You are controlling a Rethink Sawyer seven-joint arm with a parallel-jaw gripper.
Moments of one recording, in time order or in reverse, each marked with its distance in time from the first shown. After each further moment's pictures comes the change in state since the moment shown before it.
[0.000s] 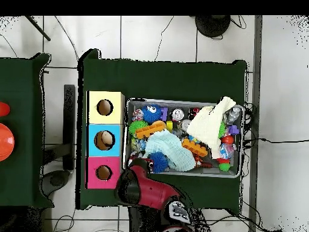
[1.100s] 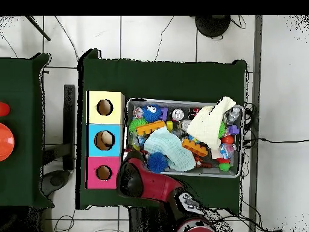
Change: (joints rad) arm -0.129 -0.037 0.168 0.000 -0.046 0.000 0.000
